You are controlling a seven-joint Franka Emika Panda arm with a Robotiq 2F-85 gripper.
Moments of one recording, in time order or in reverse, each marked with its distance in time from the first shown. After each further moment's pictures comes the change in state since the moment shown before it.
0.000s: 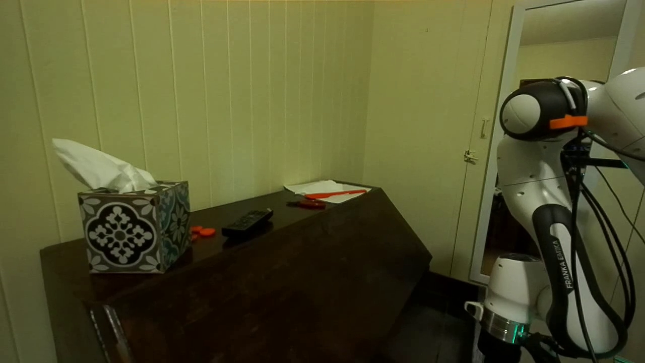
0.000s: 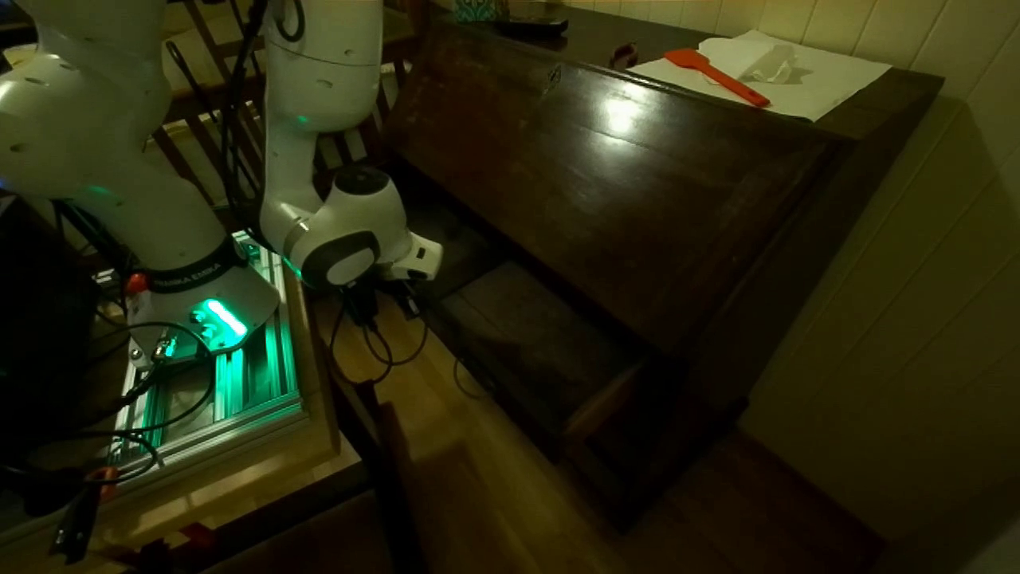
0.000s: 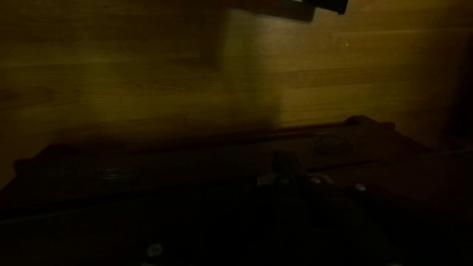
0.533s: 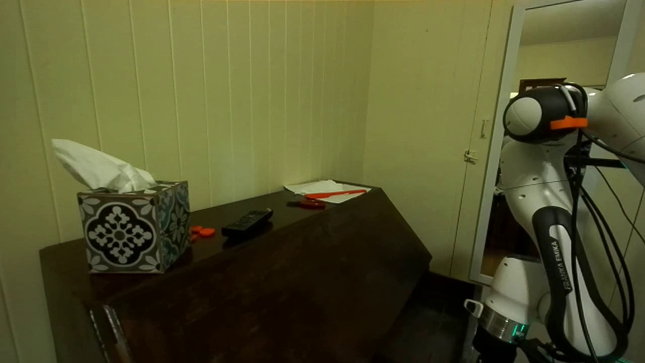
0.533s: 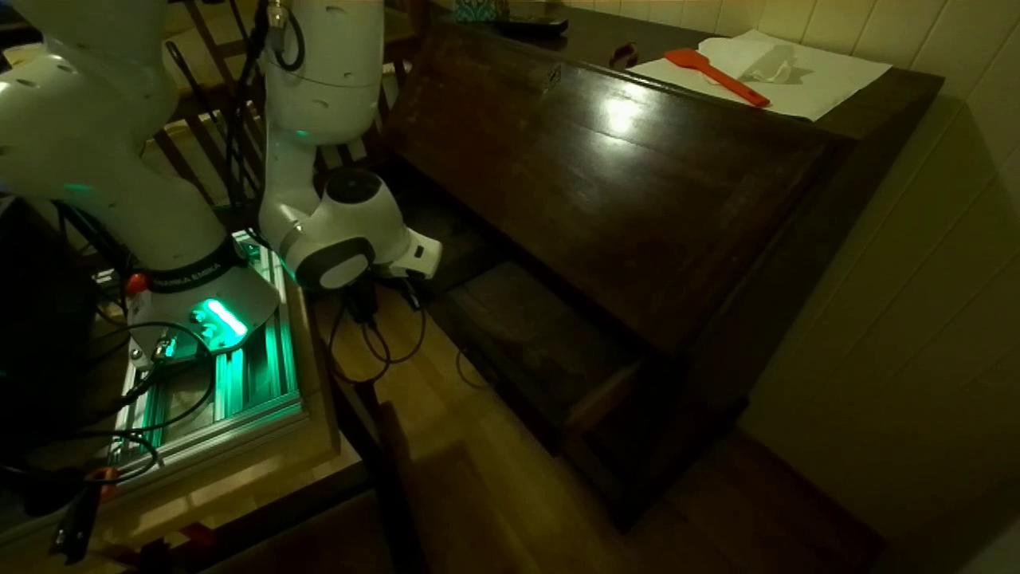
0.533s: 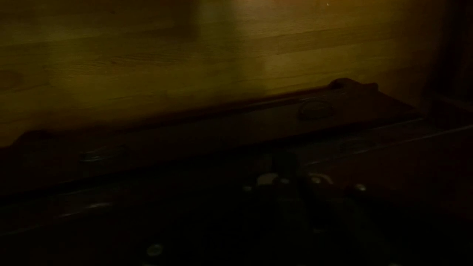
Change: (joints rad) arm -0.112 0.028 0.099 -0.006 0.046 0.088 -0.027
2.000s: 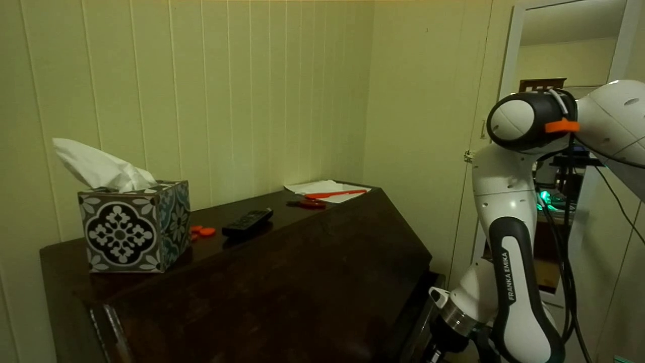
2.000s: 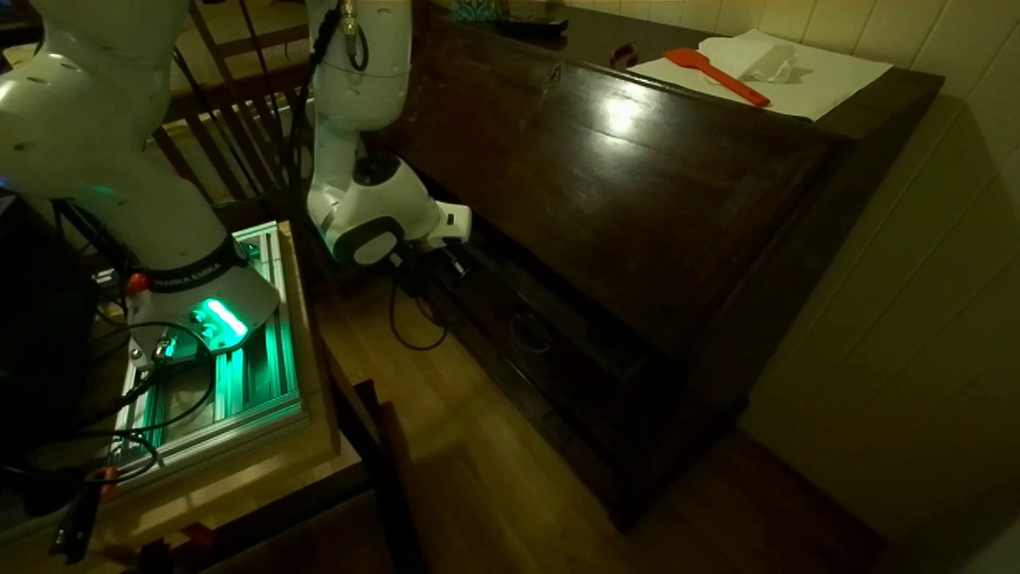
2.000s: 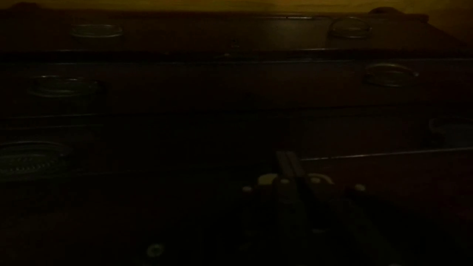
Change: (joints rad) arm 0.141 0.068 0.132 0.121 0.378 0.168 -0.243
